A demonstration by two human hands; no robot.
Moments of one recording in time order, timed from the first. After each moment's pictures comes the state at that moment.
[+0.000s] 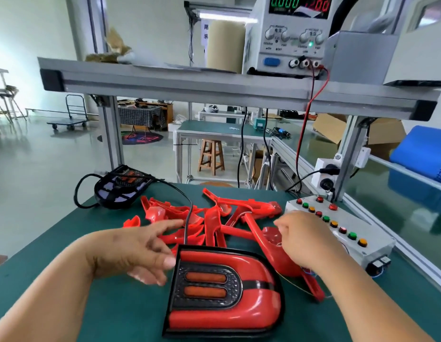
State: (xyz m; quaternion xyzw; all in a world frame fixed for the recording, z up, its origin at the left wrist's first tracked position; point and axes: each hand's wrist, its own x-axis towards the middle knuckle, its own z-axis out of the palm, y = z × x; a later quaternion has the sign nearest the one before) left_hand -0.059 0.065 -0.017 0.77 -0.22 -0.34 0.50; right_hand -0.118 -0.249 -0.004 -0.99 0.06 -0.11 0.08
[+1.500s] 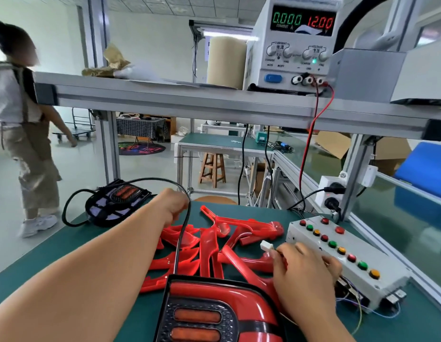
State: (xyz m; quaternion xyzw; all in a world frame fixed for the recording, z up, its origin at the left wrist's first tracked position) left_hand 0.099 -0.034 -0.010 0.81 0.07 -0.06 0.58; right_hand -0.096 -0.250 -0.061 -0.95 0.18 -0.24 0.06
